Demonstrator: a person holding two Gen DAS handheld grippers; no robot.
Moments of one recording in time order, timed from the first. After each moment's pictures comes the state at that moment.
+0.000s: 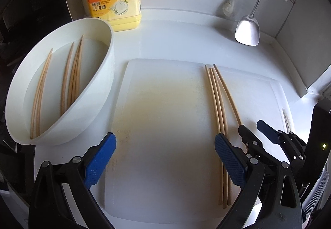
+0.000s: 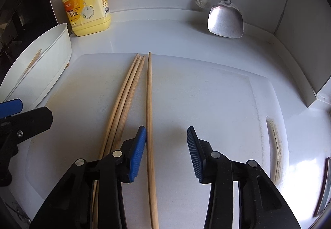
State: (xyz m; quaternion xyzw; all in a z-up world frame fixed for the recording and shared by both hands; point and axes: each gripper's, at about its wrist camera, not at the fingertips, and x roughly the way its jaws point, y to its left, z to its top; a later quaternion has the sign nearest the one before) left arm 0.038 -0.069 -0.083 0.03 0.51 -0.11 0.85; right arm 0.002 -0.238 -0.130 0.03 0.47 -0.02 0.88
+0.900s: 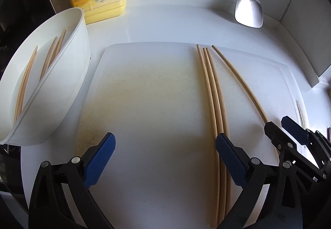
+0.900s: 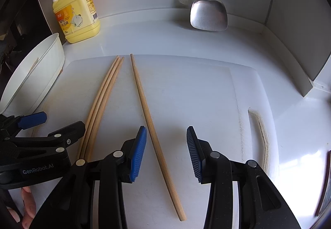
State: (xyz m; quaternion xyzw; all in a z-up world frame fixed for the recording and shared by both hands) left arm 0.048 -0.106 -0.125 0.06 0.52 -0.10 0.84; right arm -0.009 -0.273 -0.130 0.06 0.47 -0.03 0.88
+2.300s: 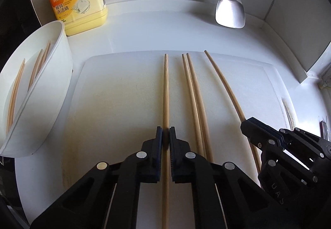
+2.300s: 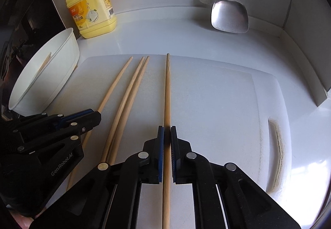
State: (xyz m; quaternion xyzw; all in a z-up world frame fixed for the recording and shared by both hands) left arm 0.042 -0.120 -0.118 0.06 0.51 -0.15 0.85; right arm -0.001 -0.256 -0.126 0.07 0.47 0.03 0.88
